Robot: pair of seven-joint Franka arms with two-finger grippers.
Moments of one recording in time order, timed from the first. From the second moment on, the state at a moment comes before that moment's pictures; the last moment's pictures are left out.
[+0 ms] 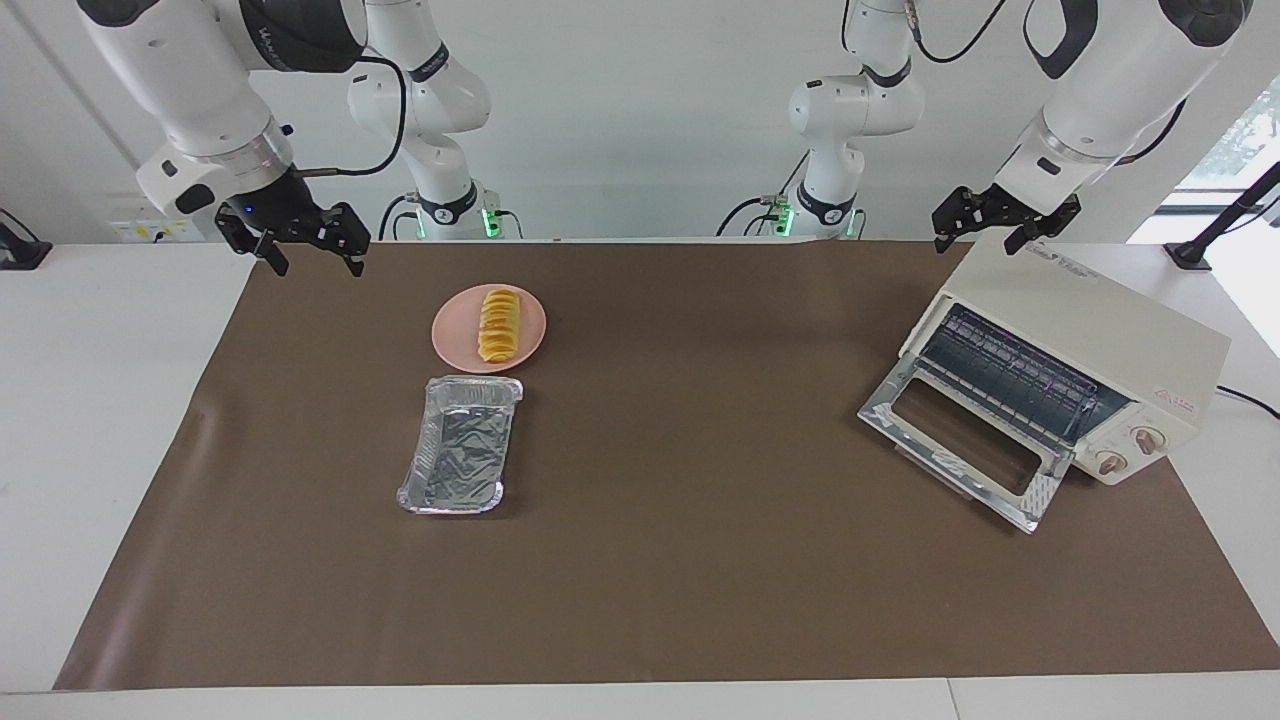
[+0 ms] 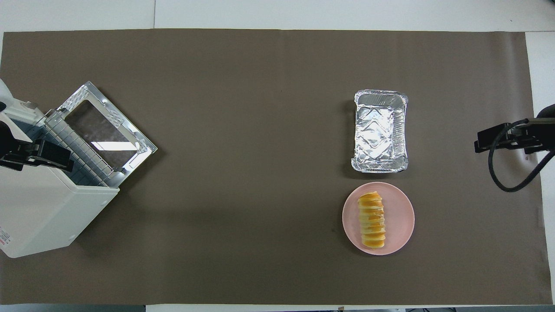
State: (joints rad) left arm -0.02 -0.05 -0.06 -1.63 -0.01 1.40 0.03; right arm 0.02 -0.06 -0.04 -1.69 0.01 1.55 0.03
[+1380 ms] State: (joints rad) left arm -0.02 -0.05 -0.06 -1.63 -0.01 1.40 0.03; right arm 0.32 -0.22 -0.01 -2.36 0.04 2.00 0.35
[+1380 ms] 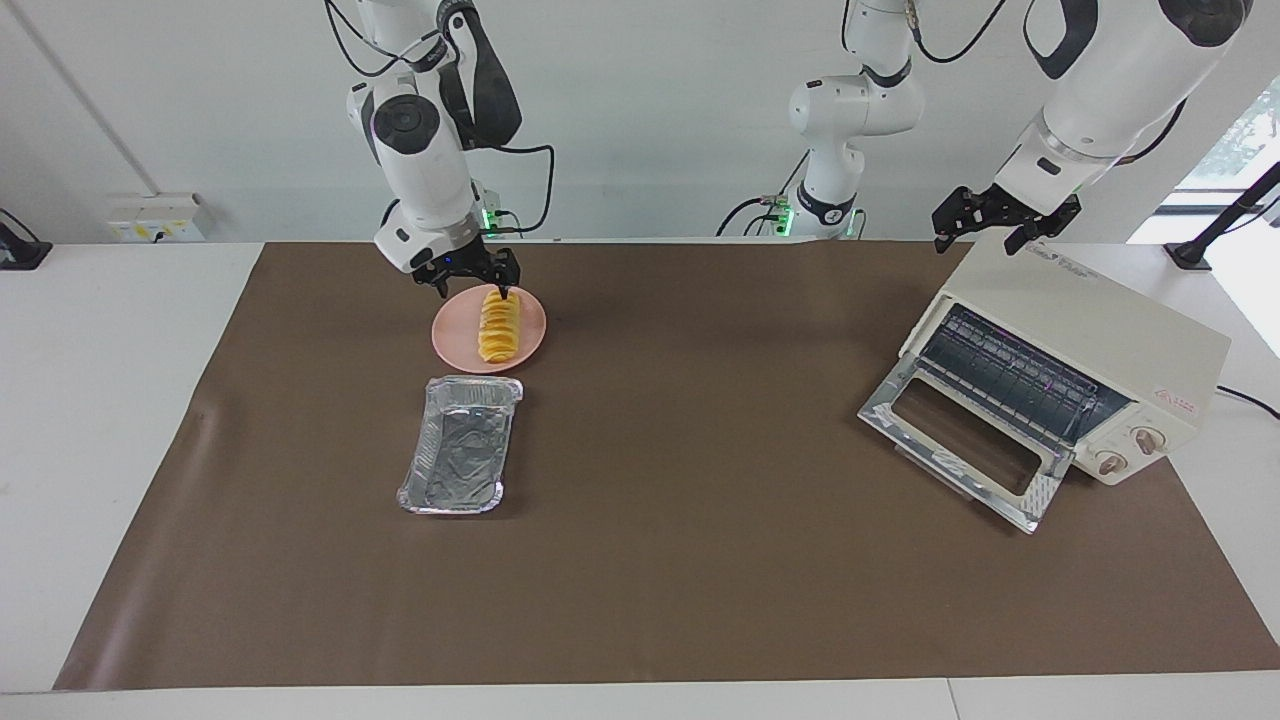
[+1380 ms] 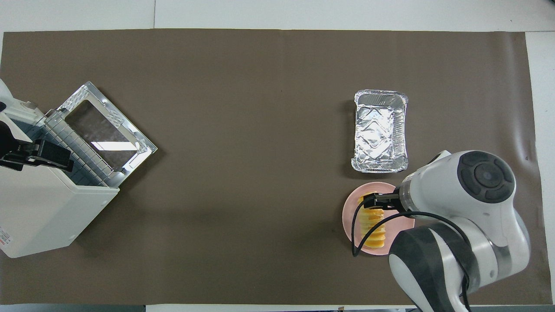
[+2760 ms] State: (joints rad) left arm -0.02 -0.05 -0.06 -1.63 -0.01 1.40 0.03; right arm 0.36 -0.22 -0.01 -2.61 0.07 2.33 0.36
